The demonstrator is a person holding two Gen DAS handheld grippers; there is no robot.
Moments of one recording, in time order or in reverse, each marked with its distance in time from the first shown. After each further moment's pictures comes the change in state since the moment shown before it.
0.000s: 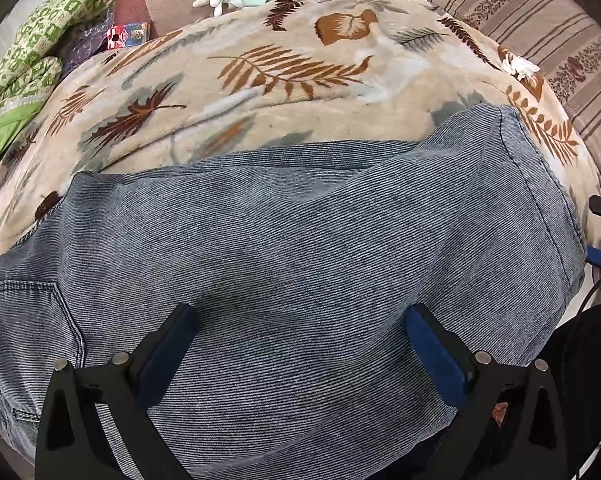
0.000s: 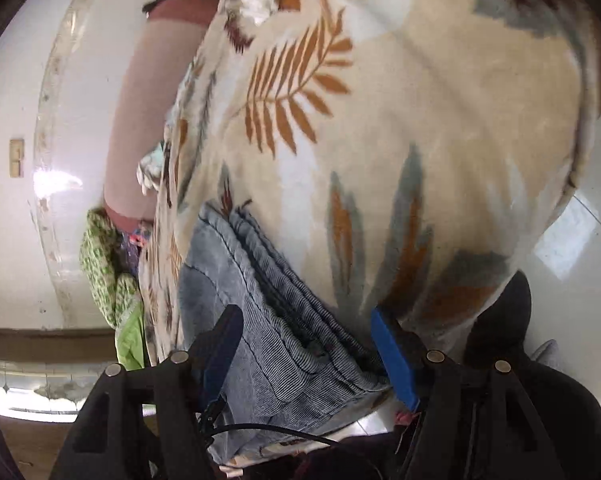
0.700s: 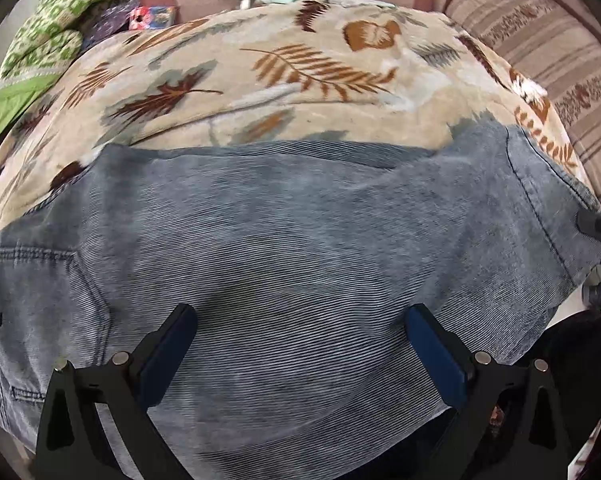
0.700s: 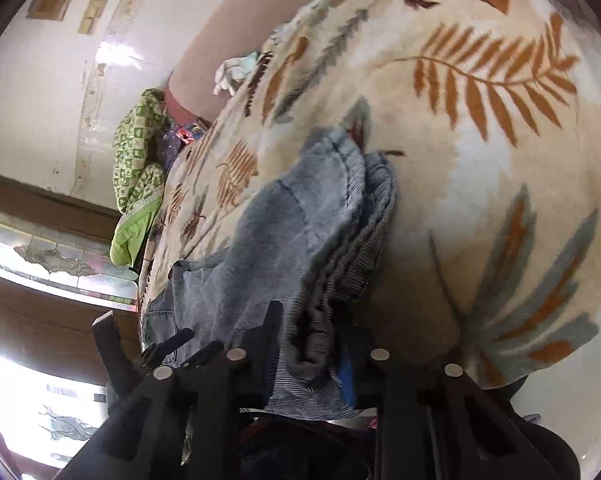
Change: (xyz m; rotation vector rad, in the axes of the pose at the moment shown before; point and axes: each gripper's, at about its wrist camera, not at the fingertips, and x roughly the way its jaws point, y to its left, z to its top) left arm -0.017 0.034 -0.011 -0.102 -0.001 -0.038; right arm 0.031 0.085 -0.031 -0.451 0.112 0.050
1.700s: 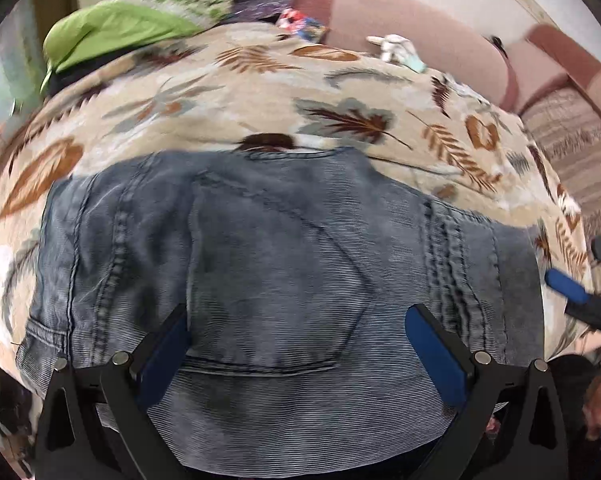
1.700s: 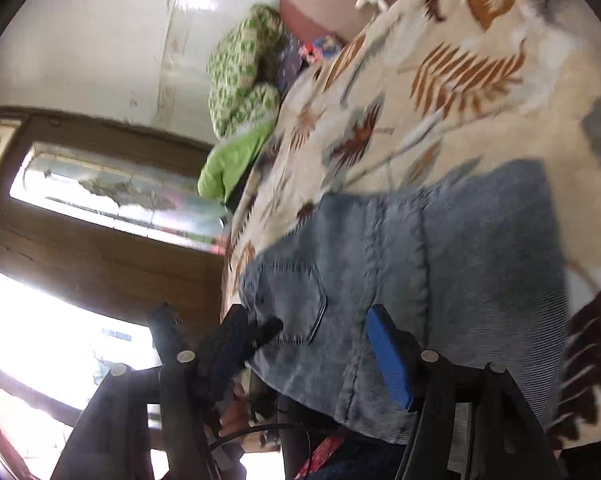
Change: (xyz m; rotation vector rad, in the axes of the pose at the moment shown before) left arm -0.052 0.157 -0.039 -0.269 -0.137 0.039; right arm 0.125 0.156 -0.031 -0.109 0.156 0.333
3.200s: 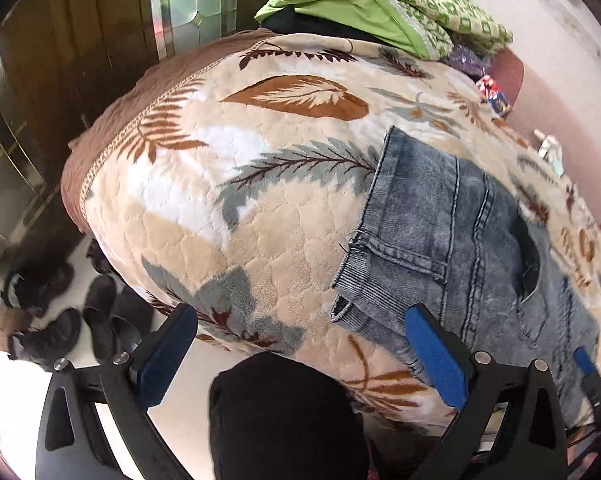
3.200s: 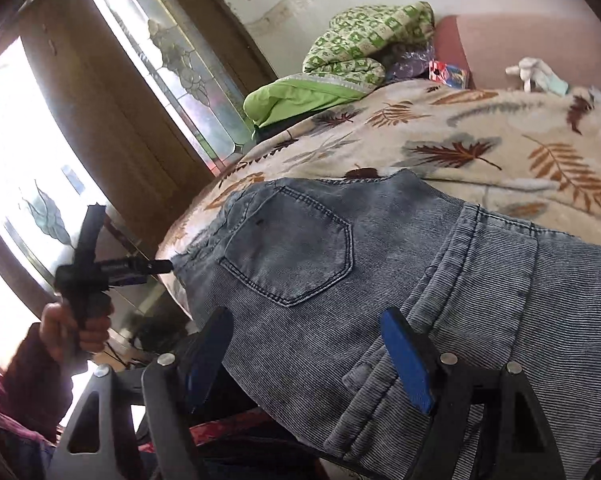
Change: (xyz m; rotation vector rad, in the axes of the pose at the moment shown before) left arm -0.067 0.197 -0.097 -0.505 -0.063 0.212; right arm 0.073 0.052 -0.083 -0.697 0.035 -0.147
